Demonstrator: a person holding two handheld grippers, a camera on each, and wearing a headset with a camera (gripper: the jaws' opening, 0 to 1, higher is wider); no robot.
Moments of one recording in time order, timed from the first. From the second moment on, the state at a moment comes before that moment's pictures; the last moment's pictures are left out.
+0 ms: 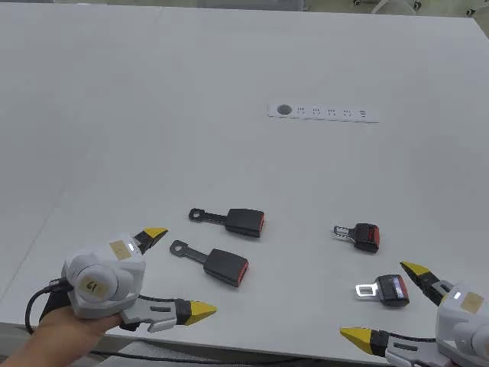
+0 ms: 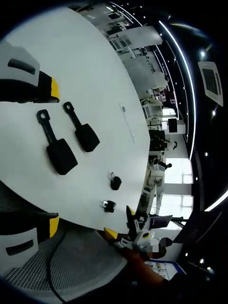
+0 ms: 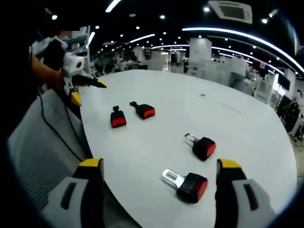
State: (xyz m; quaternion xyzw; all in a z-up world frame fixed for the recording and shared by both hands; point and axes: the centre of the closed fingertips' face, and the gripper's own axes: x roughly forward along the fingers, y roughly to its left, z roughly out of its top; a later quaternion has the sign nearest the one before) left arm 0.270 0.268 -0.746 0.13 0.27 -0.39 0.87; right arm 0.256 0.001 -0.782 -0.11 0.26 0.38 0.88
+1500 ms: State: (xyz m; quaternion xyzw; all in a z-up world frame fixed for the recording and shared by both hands) left arm 0.267 0.264 -0.745 0.12 0.27 -0.40 0.87; right arm 0.251 0.004 -0.783 -0.11 0.26 0.39 0.88
